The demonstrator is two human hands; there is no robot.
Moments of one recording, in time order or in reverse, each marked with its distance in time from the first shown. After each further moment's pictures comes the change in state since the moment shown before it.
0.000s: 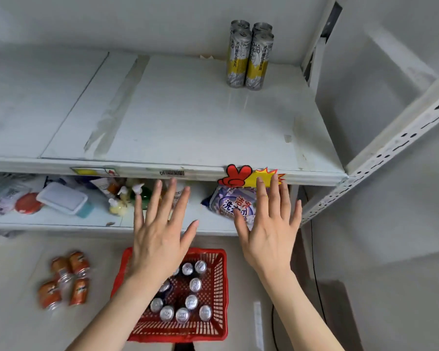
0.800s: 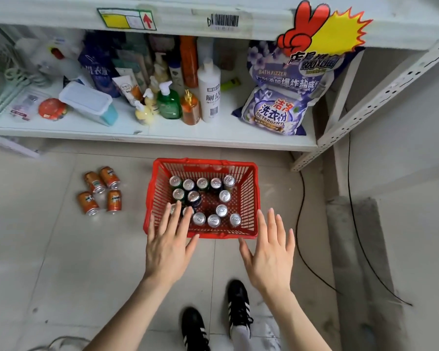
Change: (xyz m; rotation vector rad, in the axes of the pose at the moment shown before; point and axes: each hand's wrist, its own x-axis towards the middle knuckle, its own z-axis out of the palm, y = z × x) left_hand -0.295 -0.059 0.107 -0.019 -0.443 -0.136; right_hand -0.314 -0.032 0.087 -0.008 -0.500 0.099
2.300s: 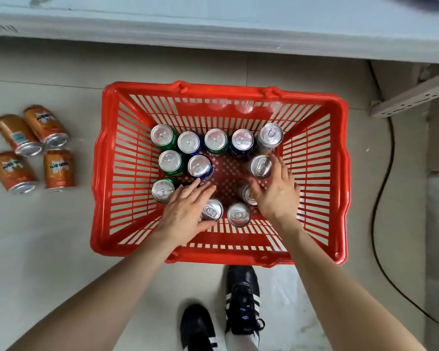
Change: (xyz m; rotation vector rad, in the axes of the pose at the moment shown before) left_hand 0.164 -0.101 0.377 -0.166 -0.377 0.247; right_hand 0.207 0.031 0.393 0.167 -0.218 0.143
